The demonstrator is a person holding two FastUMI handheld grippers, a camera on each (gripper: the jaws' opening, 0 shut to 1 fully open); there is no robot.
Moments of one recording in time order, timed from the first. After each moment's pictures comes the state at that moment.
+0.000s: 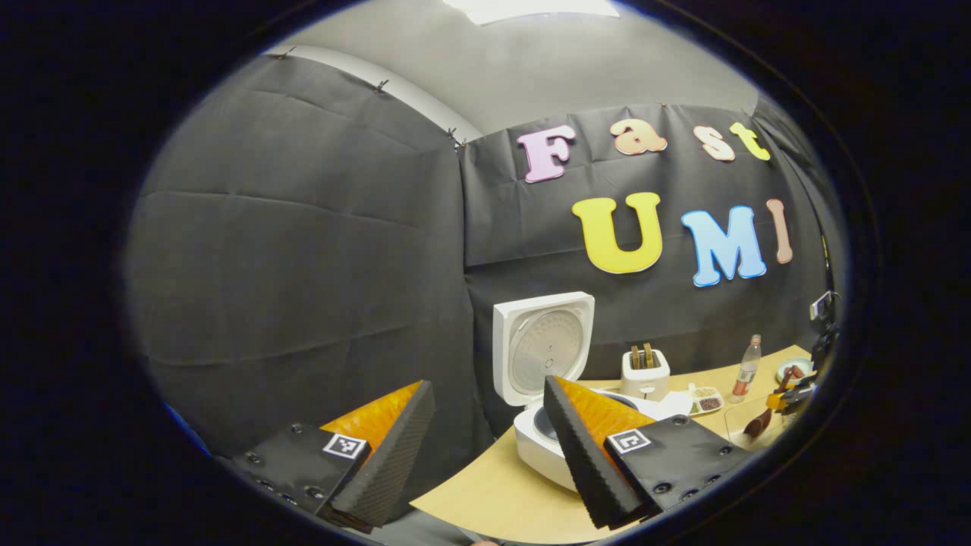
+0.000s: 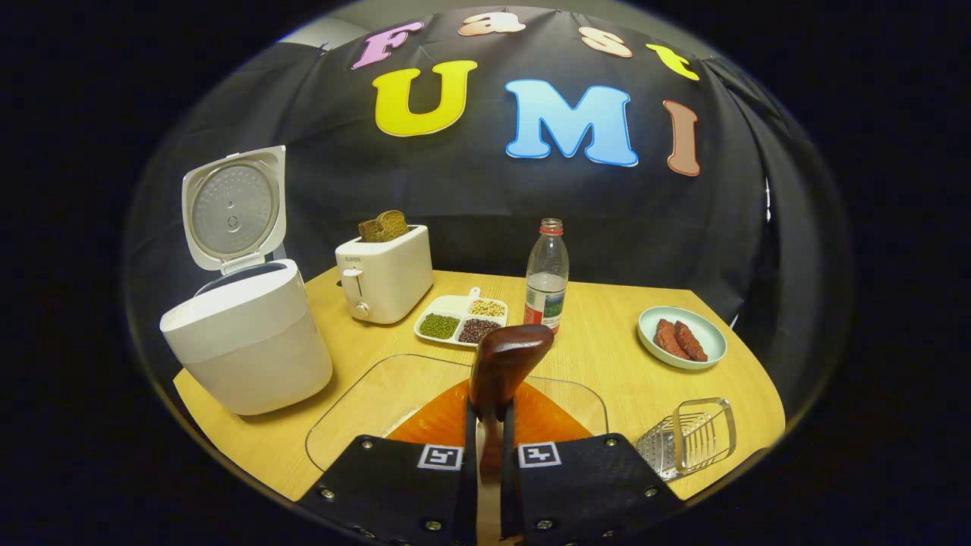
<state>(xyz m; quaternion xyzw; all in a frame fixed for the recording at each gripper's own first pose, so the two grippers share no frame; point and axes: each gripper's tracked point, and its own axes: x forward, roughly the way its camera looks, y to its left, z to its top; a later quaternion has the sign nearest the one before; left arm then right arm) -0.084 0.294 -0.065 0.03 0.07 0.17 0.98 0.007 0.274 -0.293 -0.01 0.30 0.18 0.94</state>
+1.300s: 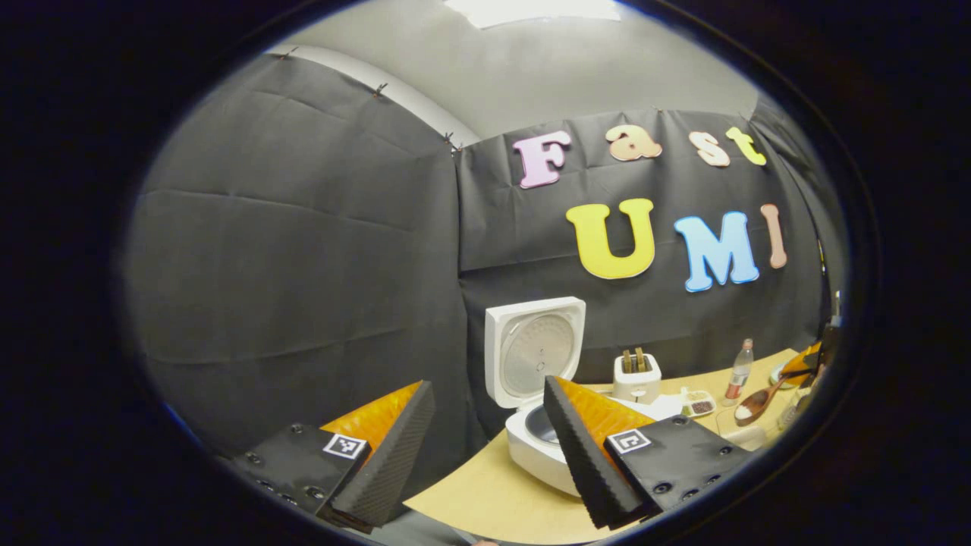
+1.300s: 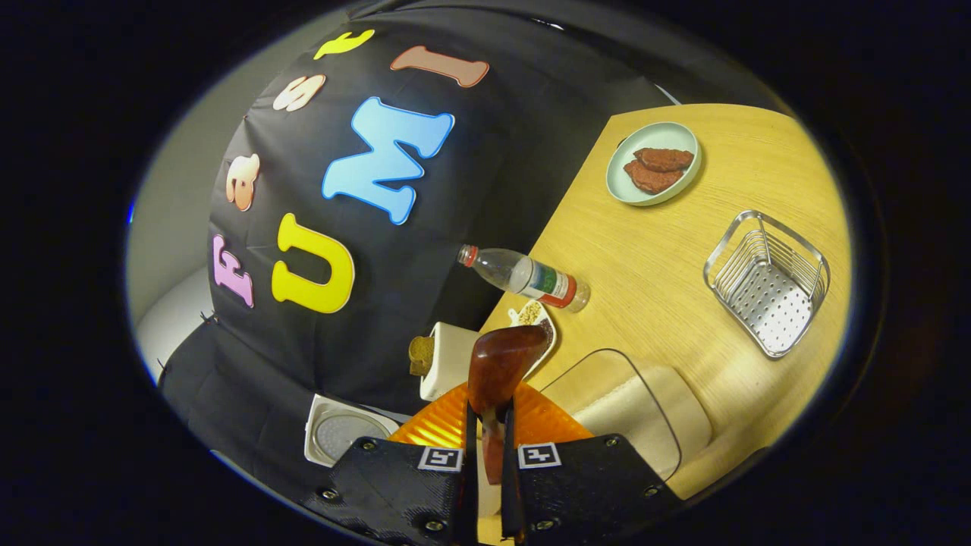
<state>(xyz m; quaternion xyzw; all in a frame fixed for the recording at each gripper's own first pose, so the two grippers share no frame) -0.092 0.282 -0.067 0.02 0.07 0.17 0.98 0.034 0.240 -0.224 0.52 0.34 0.11 0.77</state>
